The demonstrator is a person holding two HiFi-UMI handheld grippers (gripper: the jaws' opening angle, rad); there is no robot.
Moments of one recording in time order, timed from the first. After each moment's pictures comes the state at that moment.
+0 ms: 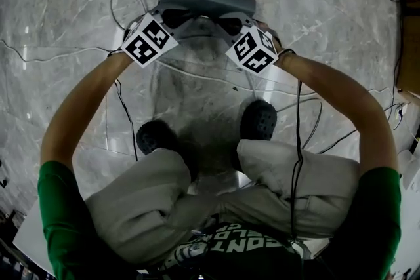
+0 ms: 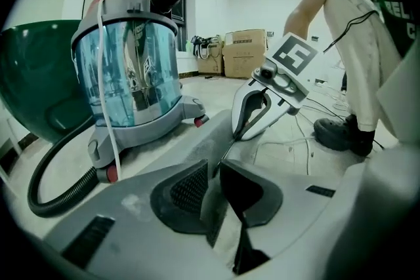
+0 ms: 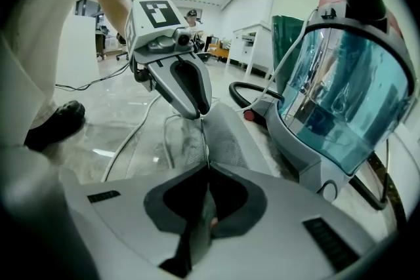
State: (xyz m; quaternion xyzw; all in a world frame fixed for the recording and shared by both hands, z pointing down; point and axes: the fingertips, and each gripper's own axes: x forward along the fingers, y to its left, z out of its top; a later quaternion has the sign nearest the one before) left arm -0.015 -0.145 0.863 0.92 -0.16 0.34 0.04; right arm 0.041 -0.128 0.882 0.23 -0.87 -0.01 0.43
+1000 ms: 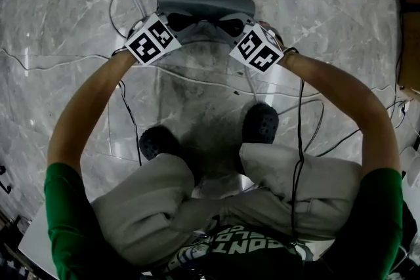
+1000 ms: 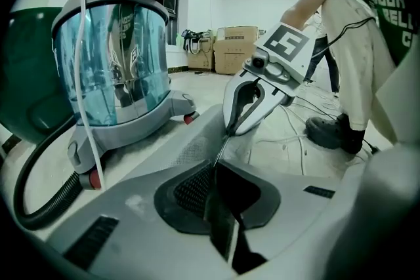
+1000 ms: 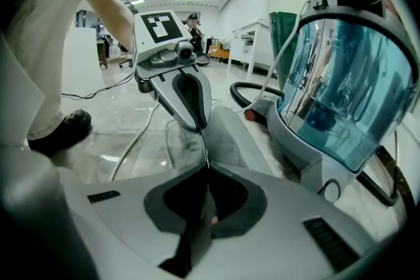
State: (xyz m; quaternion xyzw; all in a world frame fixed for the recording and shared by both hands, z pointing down) left arm 0.002 -0.145 0.873 0.93 -0.10 0.36 0.06; right arm 0.046 -0.133 0.878 0.21 -0.88 0.03 0.42
